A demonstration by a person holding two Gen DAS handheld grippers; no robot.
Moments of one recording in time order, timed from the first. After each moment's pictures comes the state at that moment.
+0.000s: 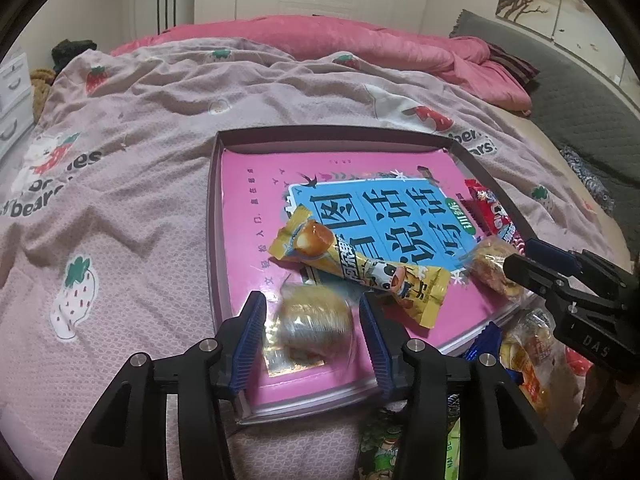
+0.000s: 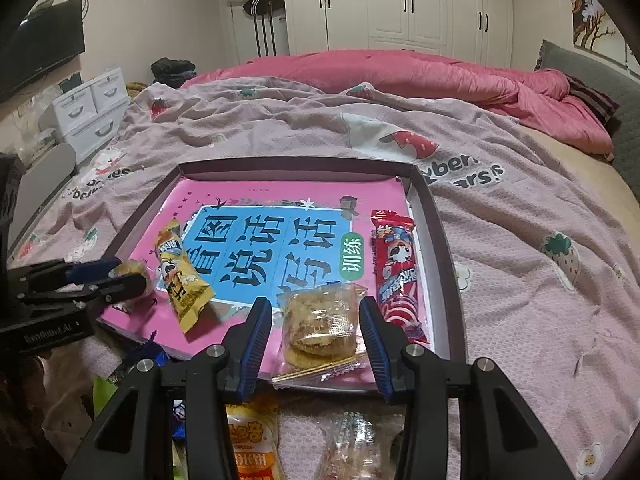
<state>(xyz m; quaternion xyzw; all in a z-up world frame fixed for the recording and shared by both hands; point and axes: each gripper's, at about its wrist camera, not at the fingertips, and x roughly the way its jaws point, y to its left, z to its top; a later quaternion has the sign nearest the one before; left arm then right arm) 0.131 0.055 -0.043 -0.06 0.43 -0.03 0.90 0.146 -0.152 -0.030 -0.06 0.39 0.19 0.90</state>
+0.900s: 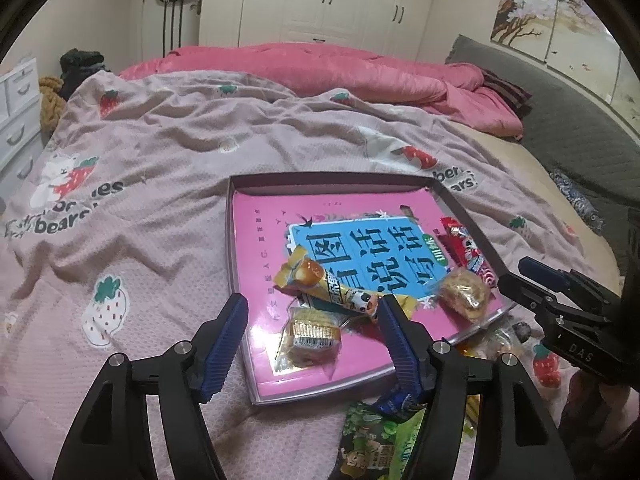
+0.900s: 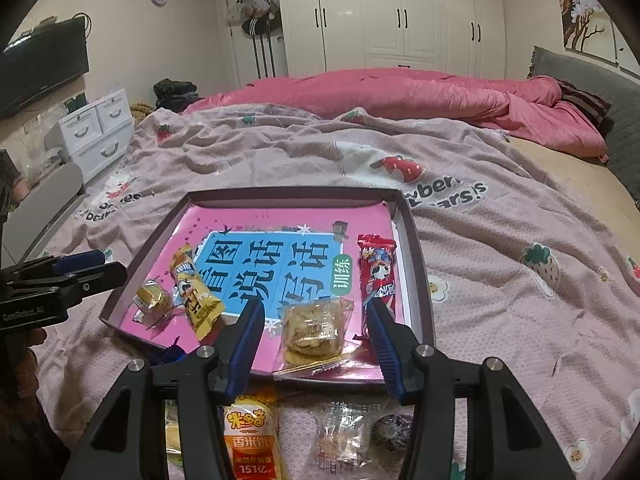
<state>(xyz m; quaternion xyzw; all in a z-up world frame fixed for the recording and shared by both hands) 0.108 0.062 0.002 -0.08 0.39 -0.03 0.92 0.130 -0.172 0.000 -0.03 0.35 0.20 0.91</state>
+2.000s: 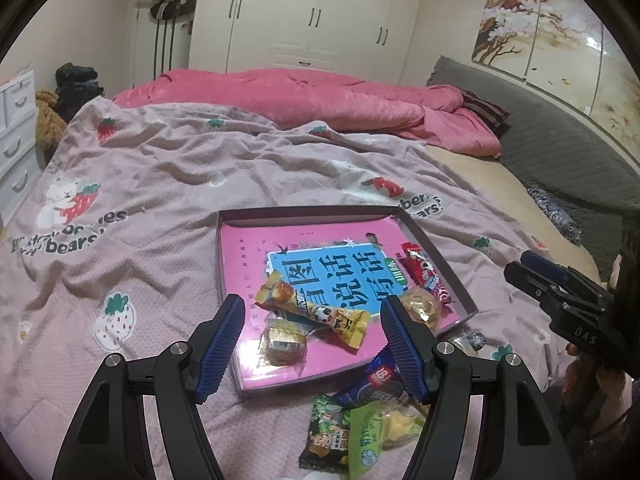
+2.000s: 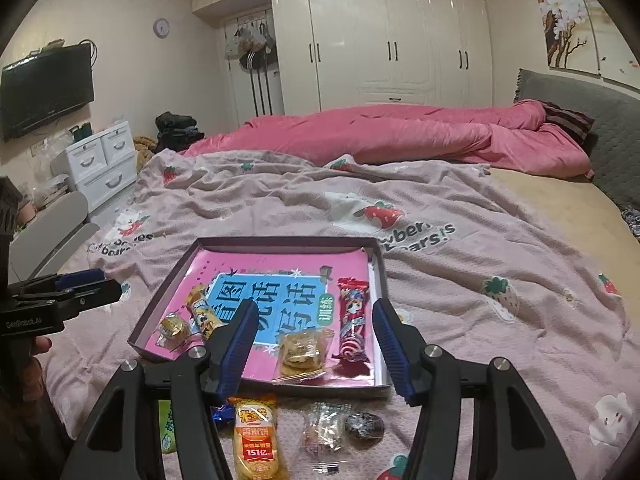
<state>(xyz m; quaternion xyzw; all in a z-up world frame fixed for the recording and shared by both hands) 0.077 0.056 0.047 -0.09 0.35 -0.06 0.93 0.100 -0.205 0.054 -0.01 0.30 0.19 0.94</state>
